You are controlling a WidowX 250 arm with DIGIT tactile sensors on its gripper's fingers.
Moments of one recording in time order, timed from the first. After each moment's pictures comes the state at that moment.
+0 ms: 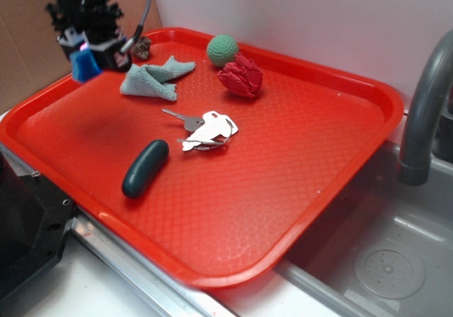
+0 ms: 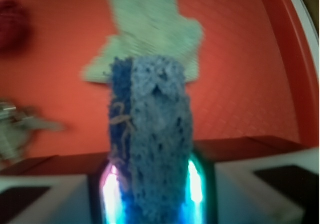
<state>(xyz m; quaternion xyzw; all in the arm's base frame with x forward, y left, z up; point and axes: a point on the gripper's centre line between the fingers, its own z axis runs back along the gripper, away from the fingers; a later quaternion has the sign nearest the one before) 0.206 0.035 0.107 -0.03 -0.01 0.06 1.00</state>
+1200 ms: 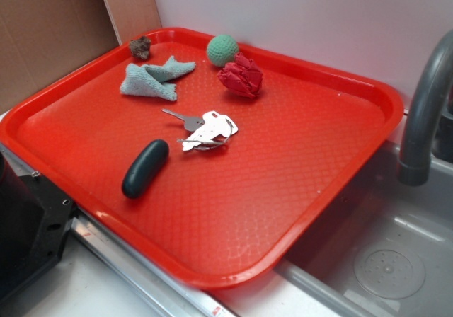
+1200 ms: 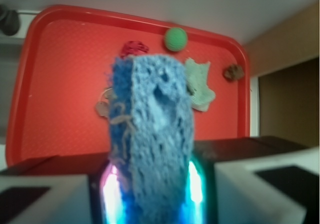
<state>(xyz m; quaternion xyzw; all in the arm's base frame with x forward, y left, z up) 0.177 -0.033 0.231 0.07 -0.07 -0.05 0.99</state>
